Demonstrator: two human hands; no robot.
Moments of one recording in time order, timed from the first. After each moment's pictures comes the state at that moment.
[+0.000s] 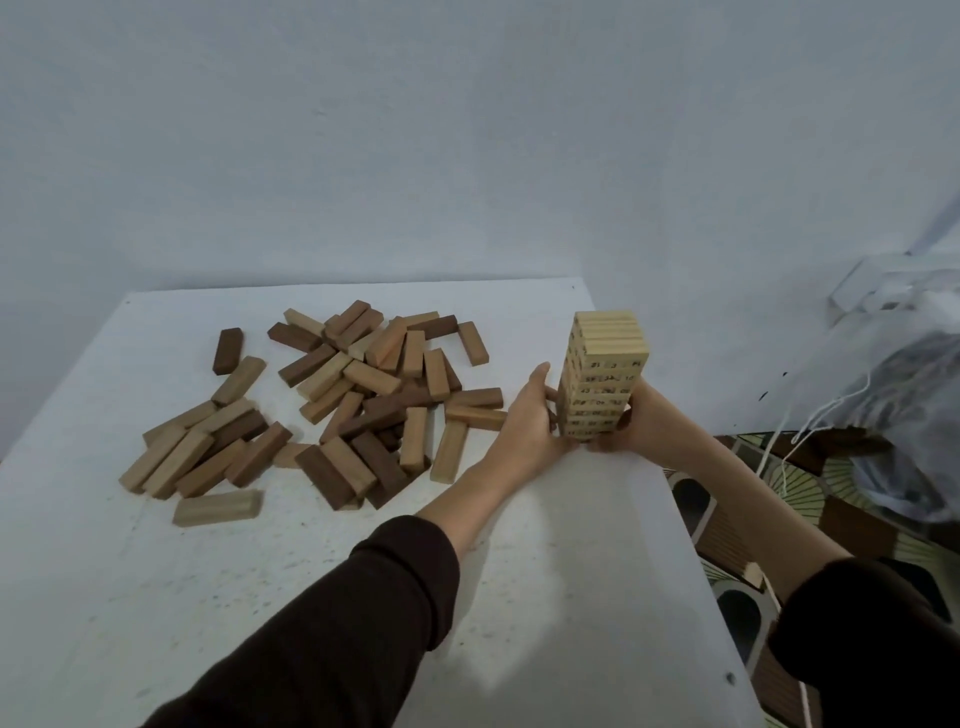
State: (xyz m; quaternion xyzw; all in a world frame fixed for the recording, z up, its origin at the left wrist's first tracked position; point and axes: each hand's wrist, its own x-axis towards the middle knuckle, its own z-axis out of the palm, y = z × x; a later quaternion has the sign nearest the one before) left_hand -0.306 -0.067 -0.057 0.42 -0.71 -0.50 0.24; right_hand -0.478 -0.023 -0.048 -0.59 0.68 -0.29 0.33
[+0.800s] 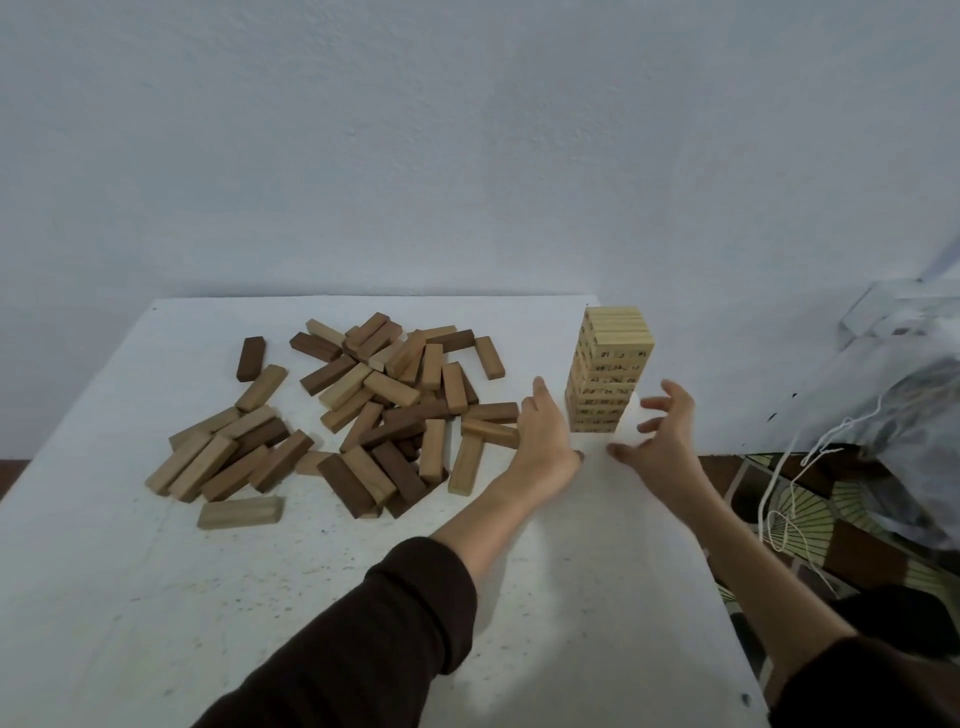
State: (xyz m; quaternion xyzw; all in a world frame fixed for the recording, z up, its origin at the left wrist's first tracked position) left_hand -0.304 -0.055 -0.027 0.49 -0.71 -0.47 0.18; right_hand -0.436 -0.004 -0.039 -0.39 0.77 -0.44 0.26
